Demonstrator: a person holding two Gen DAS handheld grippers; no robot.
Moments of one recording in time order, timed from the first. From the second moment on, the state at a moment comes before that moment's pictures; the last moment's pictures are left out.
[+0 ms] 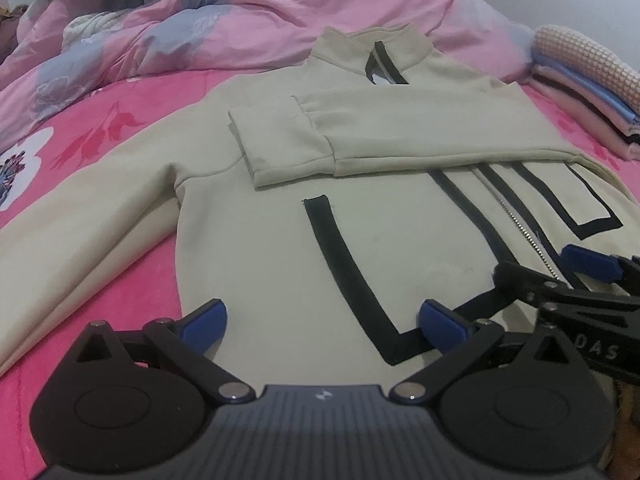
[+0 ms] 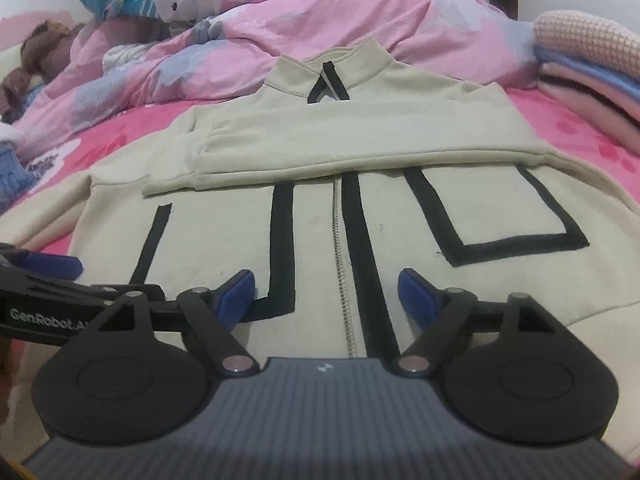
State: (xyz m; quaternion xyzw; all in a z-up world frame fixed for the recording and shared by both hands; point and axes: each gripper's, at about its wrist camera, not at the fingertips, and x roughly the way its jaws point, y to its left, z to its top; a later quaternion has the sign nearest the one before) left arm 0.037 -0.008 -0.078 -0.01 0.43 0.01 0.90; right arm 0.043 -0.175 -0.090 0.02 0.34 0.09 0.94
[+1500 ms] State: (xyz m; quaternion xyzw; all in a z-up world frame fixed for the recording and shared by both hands) left arm 0.035 -0.013 -0.077 0.00 0.43 0.02 0.90; right arm 0.039 -0.201 -0.092 0.01 0.37 0.01 0.93
